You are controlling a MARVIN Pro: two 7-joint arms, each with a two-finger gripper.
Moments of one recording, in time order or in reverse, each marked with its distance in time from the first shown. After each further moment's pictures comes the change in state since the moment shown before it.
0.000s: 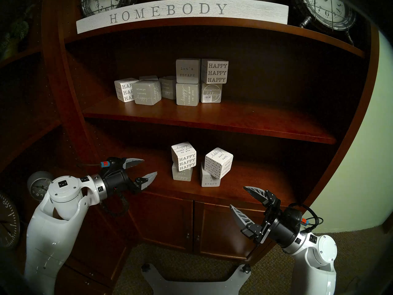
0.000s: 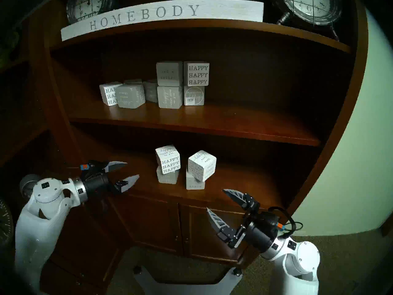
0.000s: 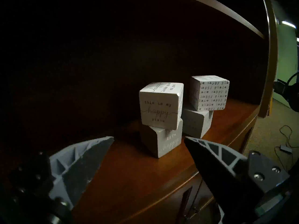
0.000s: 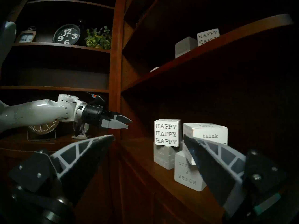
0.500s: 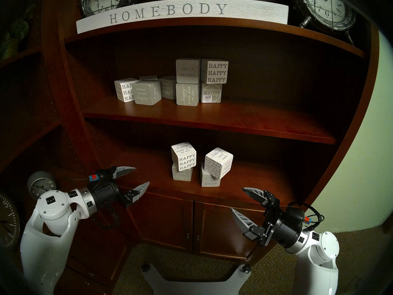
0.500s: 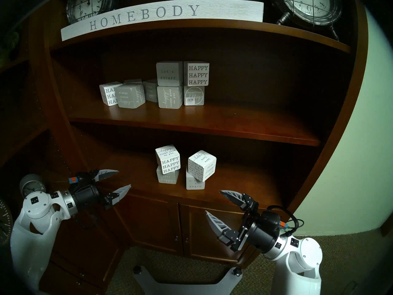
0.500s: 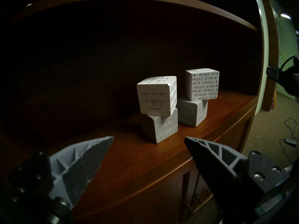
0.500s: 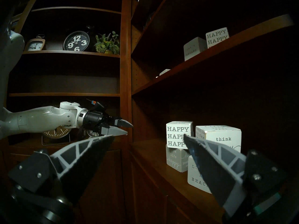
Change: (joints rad) left arm 0.157 -0.062 -0.103 -0.082 0.059 -0.076 -0.020; right arm 0.010 0.017 0.010 0.002 0.040 0.049 0.043
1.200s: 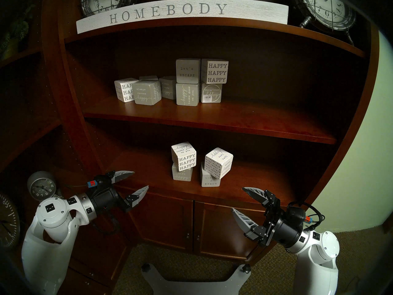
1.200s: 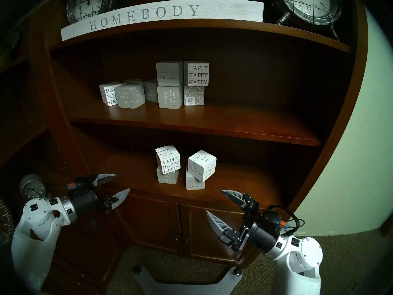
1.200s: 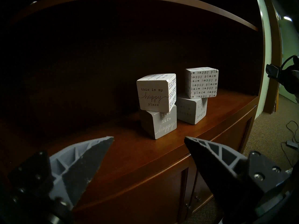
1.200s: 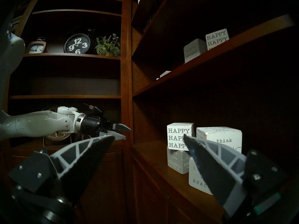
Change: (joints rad) left arm 0.037 -0.034 -0.013 -0.010 0.007 -0.022 0.006; right arm 0.008 -0.012 0.010 0.002 0.004 0.009 0.018
